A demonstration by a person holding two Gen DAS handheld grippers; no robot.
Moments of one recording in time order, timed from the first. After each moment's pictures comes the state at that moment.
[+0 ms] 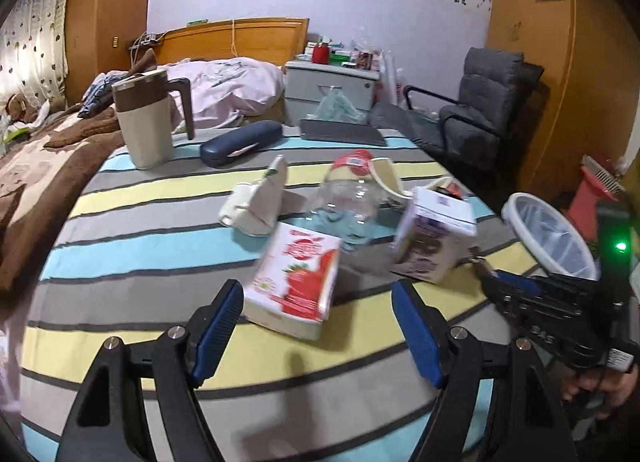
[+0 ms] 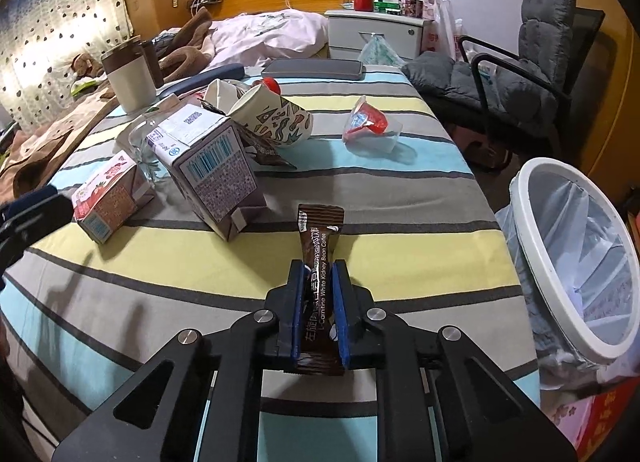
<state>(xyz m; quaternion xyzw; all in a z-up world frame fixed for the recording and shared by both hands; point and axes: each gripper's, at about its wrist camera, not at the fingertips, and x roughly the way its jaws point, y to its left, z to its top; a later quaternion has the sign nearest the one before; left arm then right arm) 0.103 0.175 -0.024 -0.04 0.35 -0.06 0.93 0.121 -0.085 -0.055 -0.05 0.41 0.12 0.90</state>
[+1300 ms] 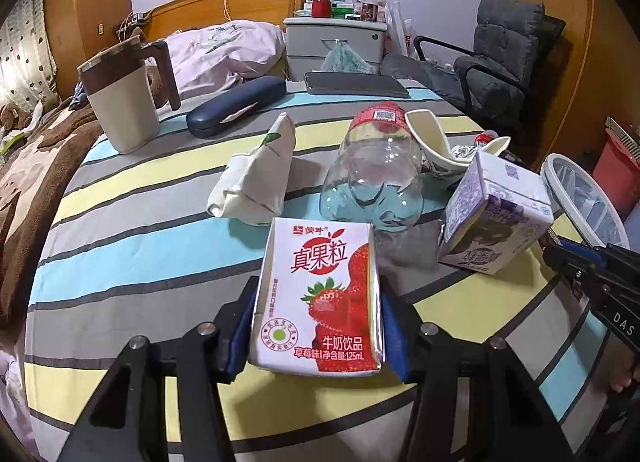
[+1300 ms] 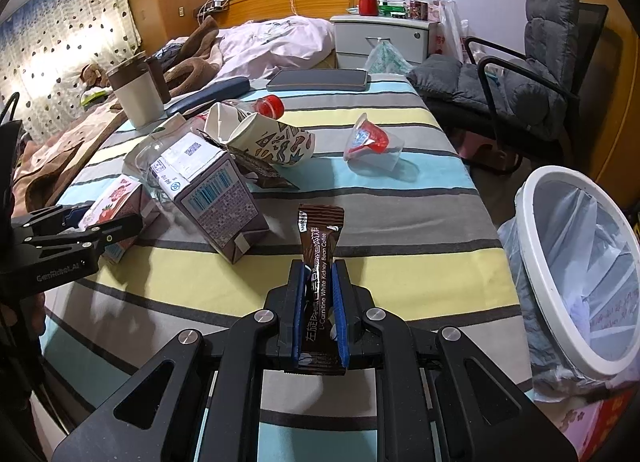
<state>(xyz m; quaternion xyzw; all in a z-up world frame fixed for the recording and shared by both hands) 0.150 0.168 -0.052 0.00 0.42 -0.05 0.91 0.126 -0.091 -0.046 -0.03 0.41 0.14 0.90</state>
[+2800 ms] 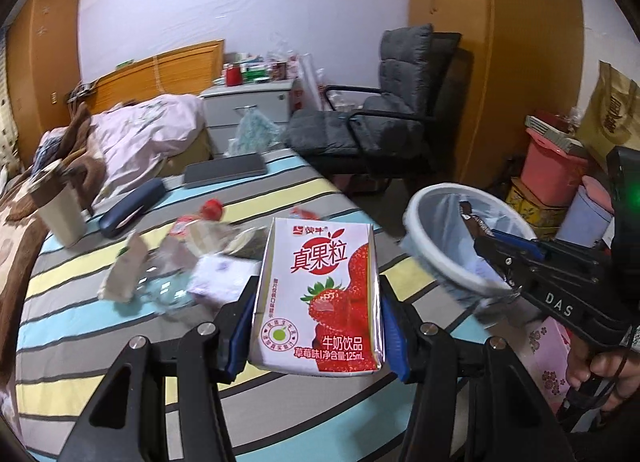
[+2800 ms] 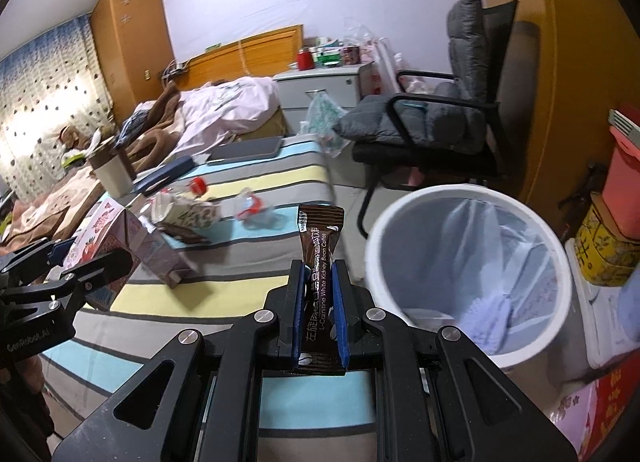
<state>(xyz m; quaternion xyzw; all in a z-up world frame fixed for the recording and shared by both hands) 0.105 0.016 0.027 0.03 0.33 -0.15 0.93 0.097 -0.192 -0.001 0.03 0.33 0.08 0.94</state>
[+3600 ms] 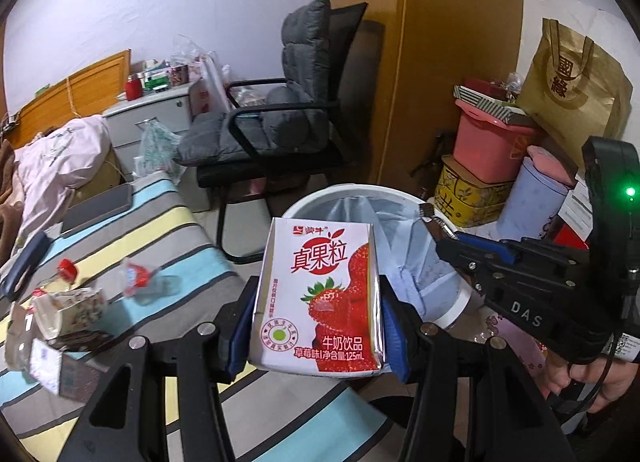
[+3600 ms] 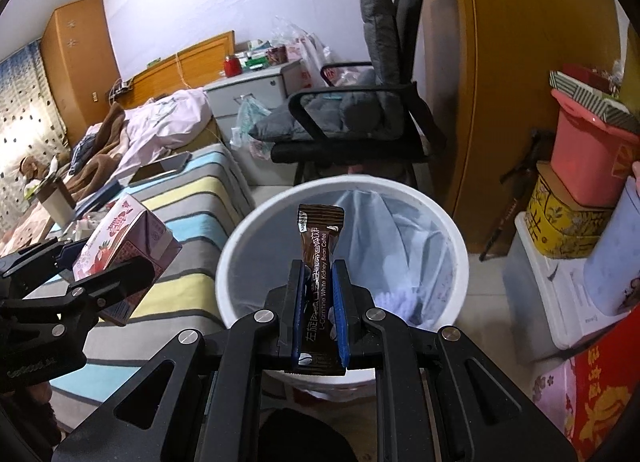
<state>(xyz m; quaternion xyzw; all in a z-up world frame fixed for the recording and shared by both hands) 0.139 -0.124 0.023 0.07 0.34 -0.27 0.90 0.102 -0.290 -0.006 0.06 0.35 0.00 0.94</state>
